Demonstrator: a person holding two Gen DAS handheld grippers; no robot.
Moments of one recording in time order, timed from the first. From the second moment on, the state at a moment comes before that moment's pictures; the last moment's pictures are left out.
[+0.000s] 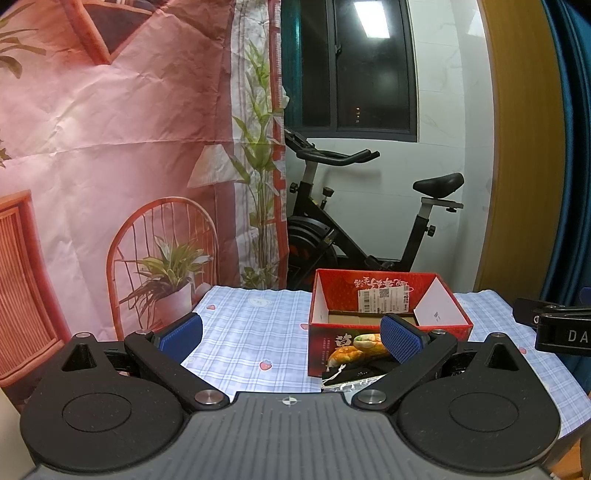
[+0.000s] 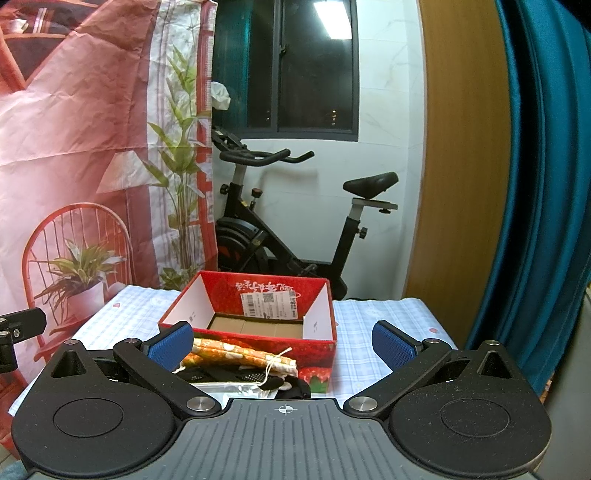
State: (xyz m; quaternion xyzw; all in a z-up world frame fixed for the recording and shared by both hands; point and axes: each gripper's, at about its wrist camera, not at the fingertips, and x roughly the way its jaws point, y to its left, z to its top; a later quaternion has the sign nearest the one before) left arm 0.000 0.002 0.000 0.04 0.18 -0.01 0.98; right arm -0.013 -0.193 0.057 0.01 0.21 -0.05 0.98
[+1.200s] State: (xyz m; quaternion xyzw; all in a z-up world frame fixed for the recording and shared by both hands) left arm 0.001 0.004 -0.003 0.03 0.18 -0.01 0.98; right arm -0.011 -0.195 0.057 0.01 0.21 -0.05 0.98
